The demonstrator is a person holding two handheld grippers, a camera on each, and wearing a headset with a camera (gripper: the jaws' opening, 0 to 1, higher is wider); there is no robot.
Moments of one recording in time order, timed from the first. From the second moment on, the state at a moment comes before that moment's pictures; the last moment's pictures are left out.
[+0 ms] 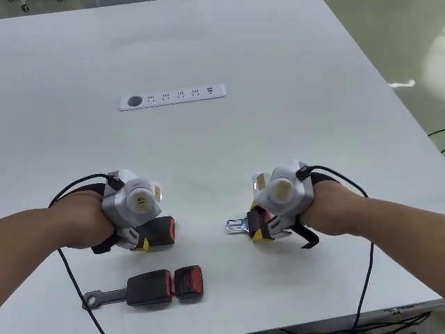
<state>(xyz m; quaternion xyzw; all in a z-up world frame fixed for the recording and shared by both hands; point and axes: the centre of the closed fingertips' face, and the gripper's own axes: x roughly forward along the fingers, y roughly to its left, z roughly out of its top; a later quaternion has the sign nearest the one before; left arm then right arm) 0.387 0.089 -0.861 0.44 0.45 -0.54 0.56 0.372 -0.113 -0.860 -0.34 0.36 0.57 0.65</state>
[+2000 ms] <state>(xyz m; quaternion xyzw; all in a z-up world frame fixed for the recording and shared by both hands) 0.280 0.244 -0.778 0.21 0.39 -0.28 0.85 0.291 -0.168 -0.794 -0.13 0.31 0.38 0.86</state>
